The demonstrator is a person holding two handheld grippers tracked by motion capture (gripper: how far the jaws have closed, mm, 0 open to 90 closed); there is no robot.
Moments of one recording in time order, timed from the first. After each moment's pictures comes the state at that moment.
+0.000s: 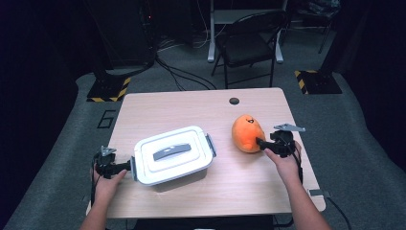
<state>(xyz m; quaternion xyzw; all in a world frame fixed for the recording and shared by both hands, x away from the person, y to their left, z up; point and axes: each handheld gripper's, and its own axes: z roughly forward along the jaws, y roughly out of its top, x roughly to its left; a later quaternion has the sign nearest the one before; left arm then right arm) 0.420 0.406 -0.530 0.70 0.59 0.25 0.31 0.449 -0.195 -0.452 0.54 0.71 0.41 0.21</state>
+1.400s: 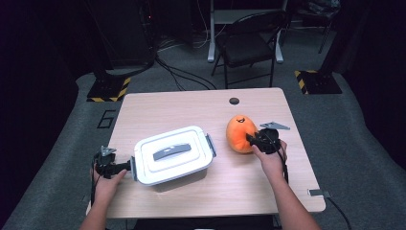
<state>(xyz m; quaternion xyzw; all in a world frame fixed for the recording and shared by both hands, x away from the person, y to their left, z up) 0.420 0.406 -0.531 0.70 0.59 0.25 0.32 0.462 -0.155 -0.460 0.54 0.70 0.43 0.20</state>
